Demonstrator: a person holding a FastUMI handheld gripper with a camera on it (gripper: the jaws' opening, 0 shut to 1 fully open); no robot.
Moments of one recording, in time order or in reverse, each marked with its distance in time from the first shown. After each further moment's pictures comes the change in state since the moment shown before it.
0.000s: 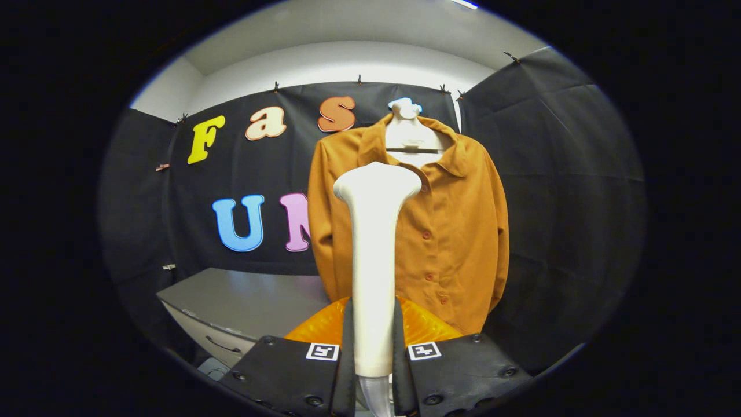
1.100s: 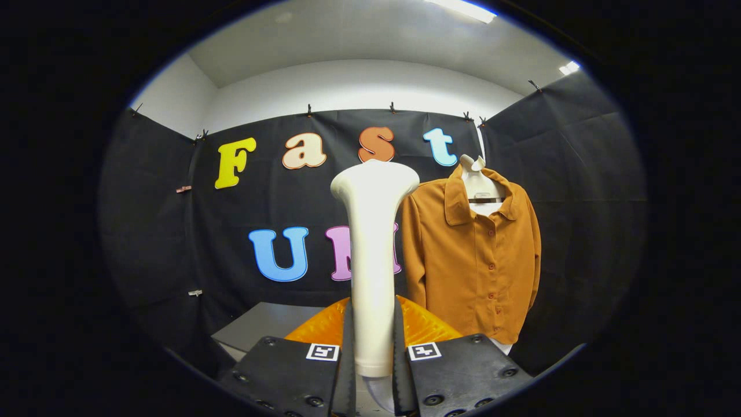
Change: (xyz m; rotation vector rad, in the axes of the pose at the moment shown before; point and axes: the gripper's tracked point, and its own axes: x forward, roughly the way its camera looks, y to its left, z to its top) arm -0.060 0.180 0.064 0.022 -0.084 0.017
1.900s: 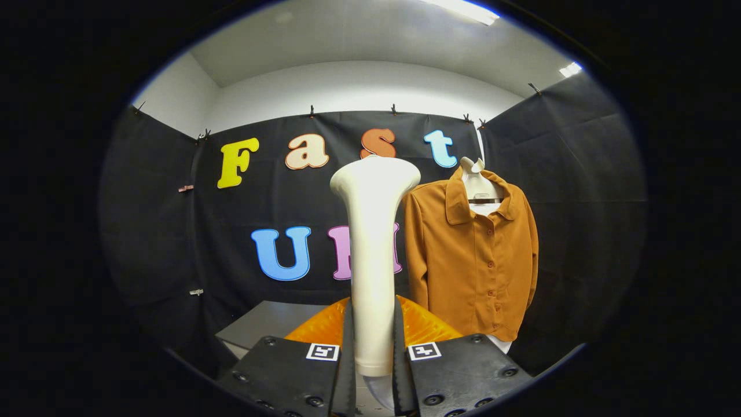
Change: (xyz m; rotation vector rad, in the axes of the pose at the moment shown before) arm -0.011 0.007 -0.001 -0.006 -0.005 0.007
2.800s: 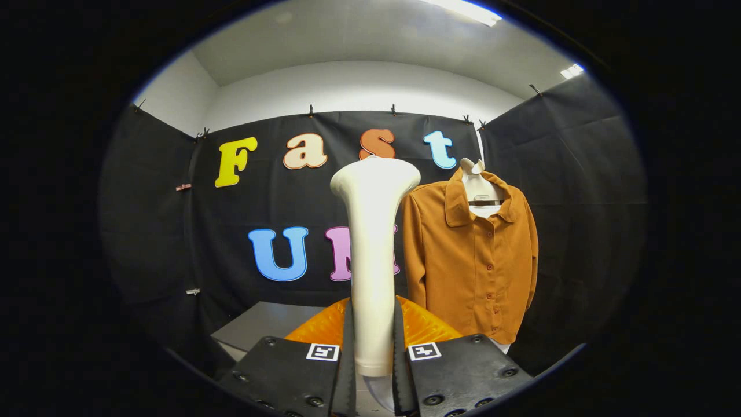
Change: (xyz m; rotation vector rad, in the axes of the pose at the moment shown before) arm 0.010 -0.004 0.003 -0.011 -0.009 -0.018
